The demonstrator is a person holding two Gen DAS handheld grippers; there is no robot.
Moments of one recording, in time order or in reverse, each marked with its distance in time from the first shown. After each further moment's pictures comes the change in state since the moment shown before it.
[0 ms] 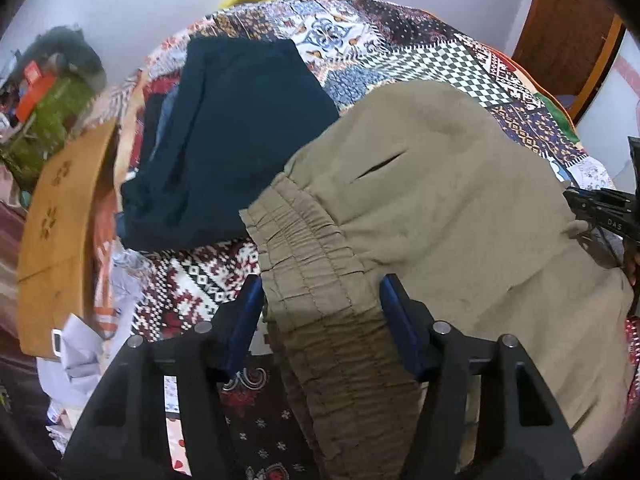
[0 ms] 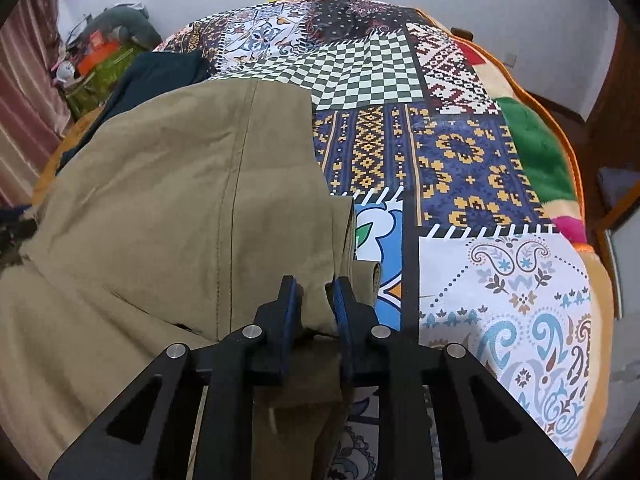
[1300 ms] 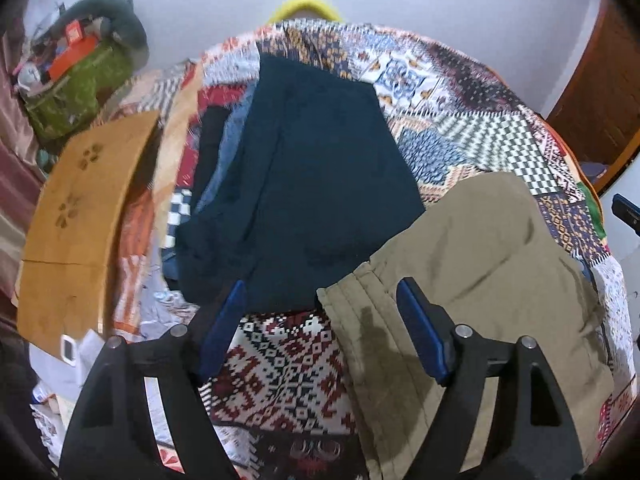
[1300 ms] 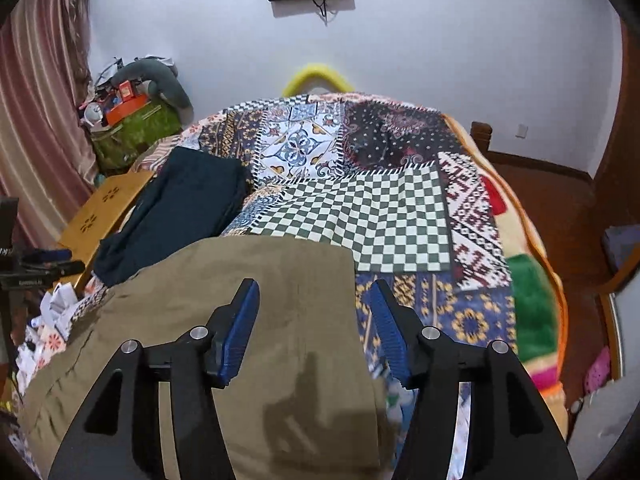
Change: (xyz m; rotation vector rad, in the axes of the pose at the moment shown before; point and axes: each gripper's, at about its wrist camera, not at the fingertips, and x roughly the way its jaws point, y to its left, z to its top) left arm 0.012 0.077 0.059 -0.208 -0.022 0.007; right arm -0.044 0.035 0.106 -0.034 -0.228 0.050
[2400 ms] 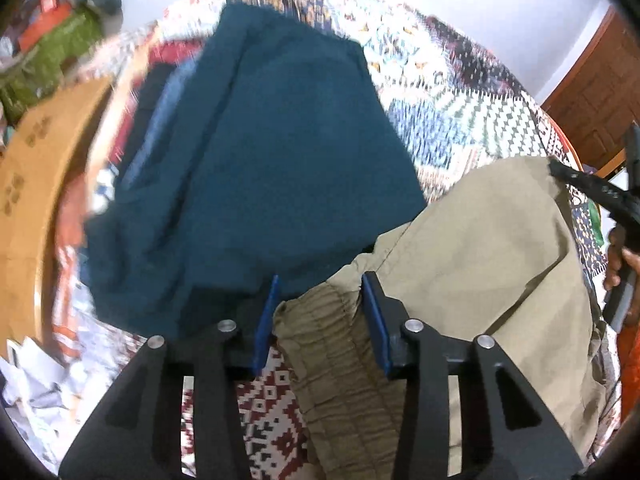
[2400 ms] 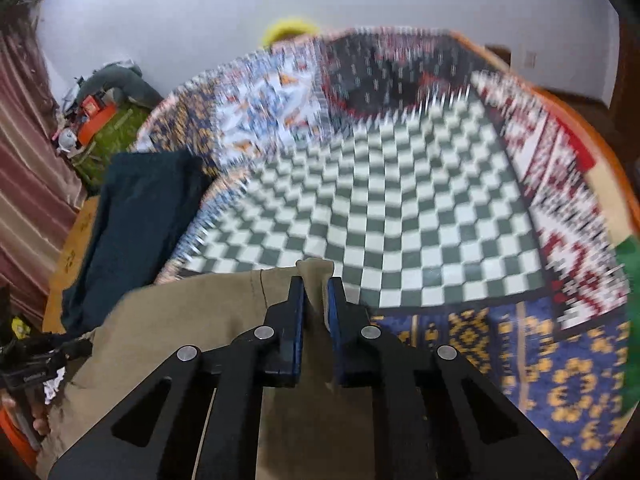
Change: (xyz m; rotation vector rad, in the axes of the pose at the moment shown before) left arm 0.057 -0.010 0.010 -0.019 0.049 -0.096; right arm 0.117 -0.033 0.023 0.179 0.114 0.070
